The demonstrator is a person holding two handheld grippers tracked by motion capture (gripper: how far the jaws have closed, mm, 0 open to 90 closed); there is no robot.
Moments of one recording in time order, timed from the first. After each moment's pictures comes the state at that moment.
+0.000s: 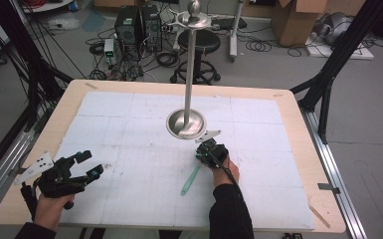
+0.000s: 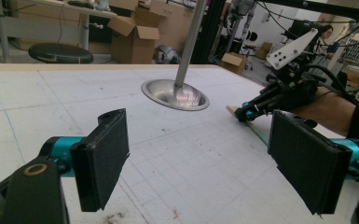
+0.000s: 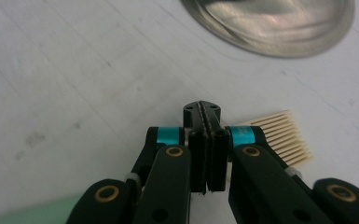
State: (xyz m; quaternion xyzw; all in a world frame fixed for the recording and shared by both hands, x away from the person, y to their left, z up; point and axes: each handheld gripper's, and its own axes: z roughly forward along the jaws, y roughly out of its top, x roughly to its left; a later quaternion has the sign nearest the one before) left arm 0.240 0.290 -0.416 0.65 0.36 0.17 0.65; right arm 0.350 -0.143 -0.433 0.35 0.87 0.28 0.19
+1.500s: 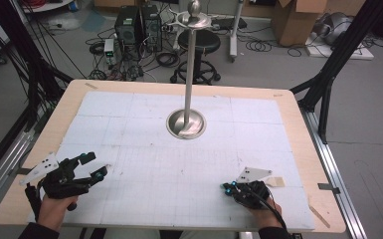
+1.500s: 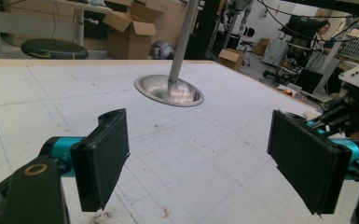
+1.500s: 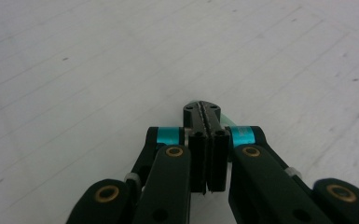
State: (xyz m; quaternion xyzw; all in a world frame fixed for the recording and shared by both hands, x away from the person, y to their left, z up) left arm 0.239 0.281 -0.418 0.65 0.36 0.16 0.65; right arm 0.250 -0.241 -0.442 0.32 0.86 0.37 0.13
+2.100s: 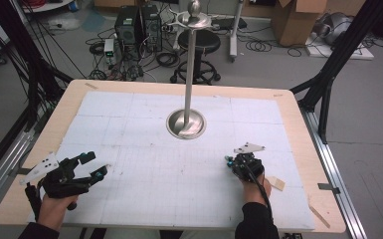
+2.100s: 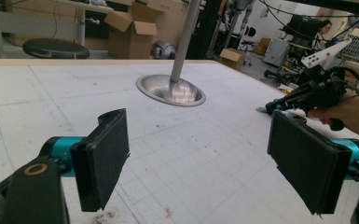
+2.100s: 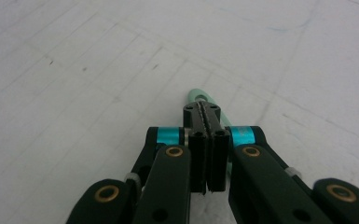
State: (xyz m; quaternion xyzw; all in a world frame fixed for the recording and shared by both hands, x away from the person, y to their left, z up) left arm 0.241 0.281 -0.419 0.66 0.36 0.16 0.64; right arm 0.311 -0.238 -0.440 0.46 0.80 0.33 0.21
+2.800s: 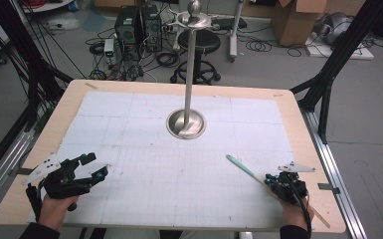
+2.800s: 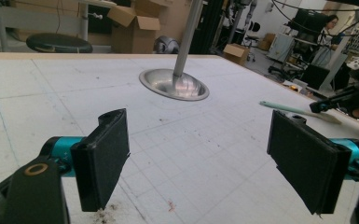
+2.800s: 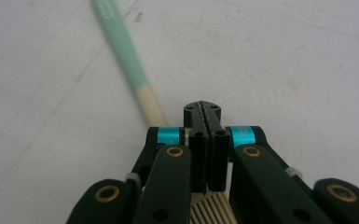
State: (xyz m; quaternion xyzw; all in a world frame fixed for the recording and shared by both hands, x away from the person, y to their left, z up) left arm 0.240 0.280 -0.421 0.66 0.36 0.16 0.64; right arm 0.247 -0.334 -0.439 0.52 0.77 0.31 0.20
